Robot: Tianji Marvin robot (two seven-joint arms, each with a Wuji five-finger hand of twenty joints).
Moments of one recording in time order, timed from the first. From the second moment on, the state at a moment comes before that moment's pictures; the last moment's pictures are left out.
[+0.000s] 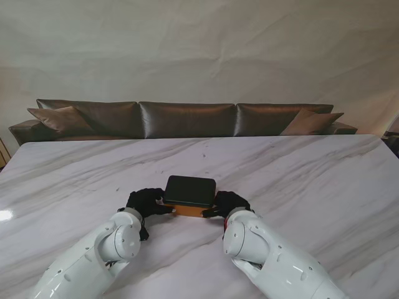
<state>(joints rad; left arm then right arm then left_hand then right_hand) 1.31 -1.15 -0.89 -1.30 0.55 0.29 0.10 -1.26 -1.20 0.75 -1.43 -0.47 0.67 -0.07 0.36 -0.54 0.62 -0.08 0.51 -0.03 0.48 0.31 0.49 -0.07 0.59 0.47 0.29 0.14 0.55 0.64 0.02 0.13 0.77 0.69 0.28 -0.68 0.82 0.07 0.46 0.08 0.69 0.42 0.54 0.07 0.69 0.46 0.64 0.11 0.71 0.52 0.40 0.10 1.13 0.45</state>
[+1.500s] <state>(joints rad) 1.39 -1.19 -1.01 -1.40 0.46 0.25 0.25 -1.36 -1.23 0.84 -1.60 -0.48 0.72 -0.18 0.41 -0.38 0.52 -0.11 0.97 -0.01 1.01 0.62 1.04 0.02 0.86 0.69 0.62 0.19 0.85 0.78 0.27 0.13 0.77 0.71 0.31 -0.70 1.01 -0.16 1.09 -0.10 1.07 0.31 1.25 0.04 0.78 0.64 1.16 0.13 0.92 0.60 0.75 0.17 1.49 0.54</state>
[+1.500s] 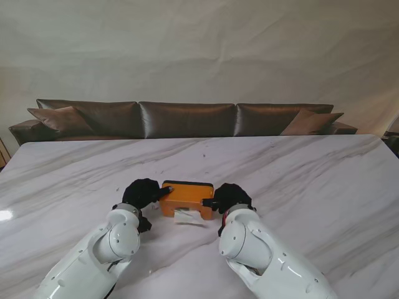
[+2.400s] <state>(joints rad) 1.47 -1.18 -1.13 -1.47 0.47 0.32 0.15 -1.40 -1.16 0.89 -1.66 -0.57 0.79 0.00 0.42 -0.36 0.31 -0.06 0.50 -0.04 0.63 0.45 0.52 0.00 0.64 0.56 0.35 0.22 0.63 0.69 0.12 0.14 0.77 0.71 0.27 -0.65 0.79 0.03 0.74 -0.05 0.72 0.51 0.89 0.03 0.71 0.64 0.90 0.14 0.82 0.59 0.54 0.15 1.37 0.54</state>
